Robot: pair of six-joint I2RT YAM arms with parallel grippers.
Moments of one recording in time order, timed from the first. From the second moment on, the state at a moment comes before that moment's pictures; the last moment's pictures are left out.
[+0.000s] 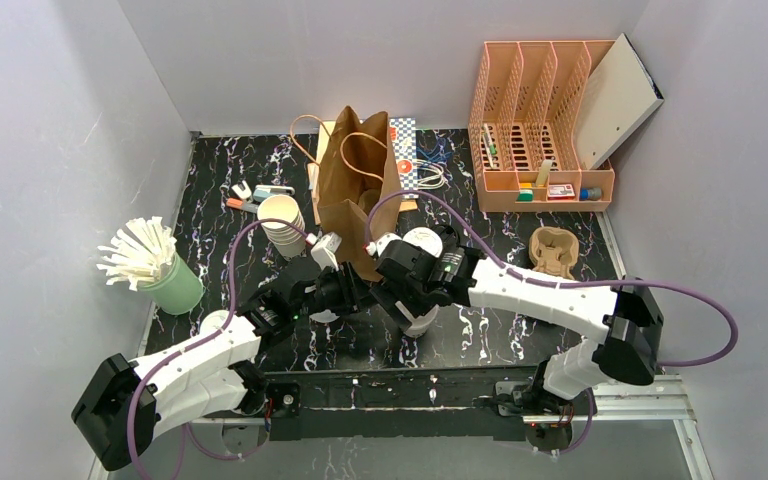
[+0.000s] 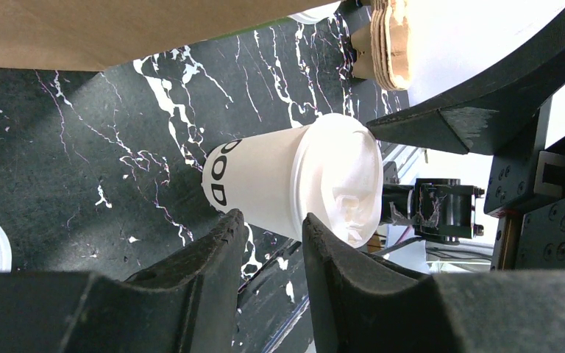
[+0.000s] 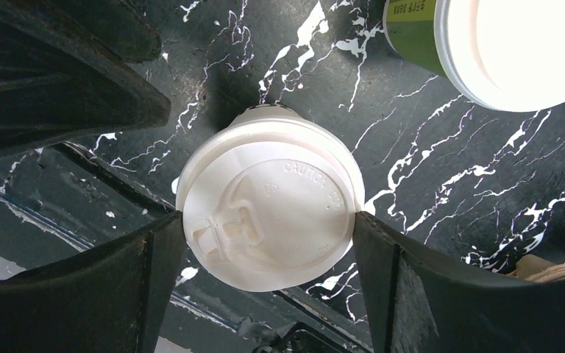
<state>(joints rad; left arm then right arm) -0.76 0.95 0.41 0.10 0.22 -0.89 1.17 1.48 1.24 -0.92 0.22 0.31</state>
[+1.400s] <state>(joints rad) -0.76 0.94 0.39 0.11 0.24 -0.90 1.19 1.46 1.19 -0.86 0.21 0.37</state>
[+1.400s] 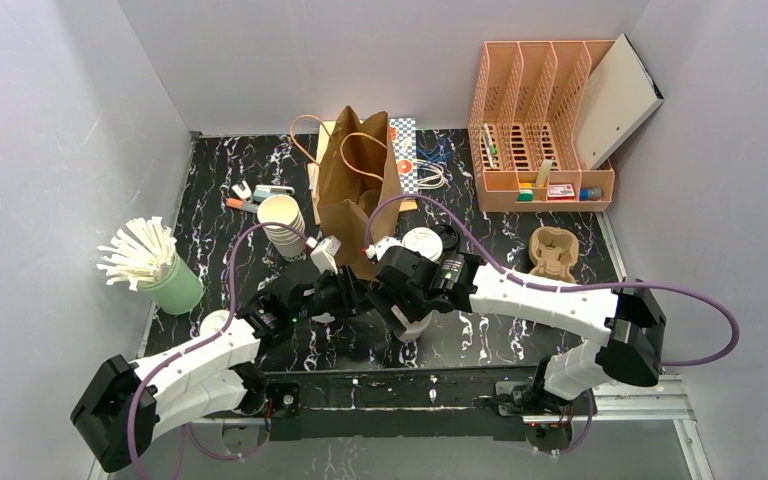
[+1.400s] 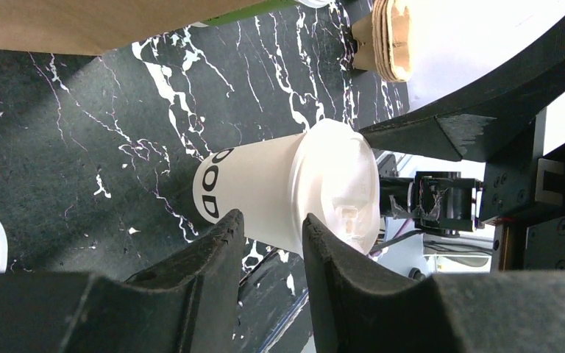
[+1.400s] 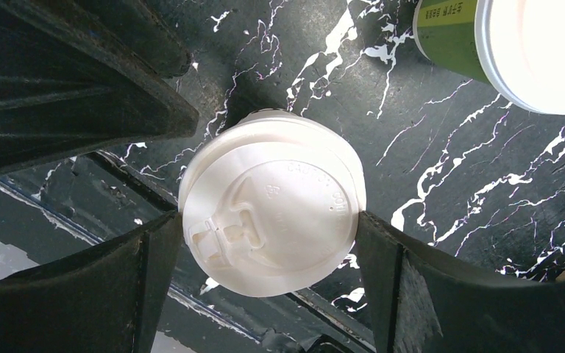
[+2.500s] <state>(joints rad) -0.76 0.84 0.39 0.05 0.21 -0.90 1.19 1.49 1.31 -0.94 0.24 0.38</state>
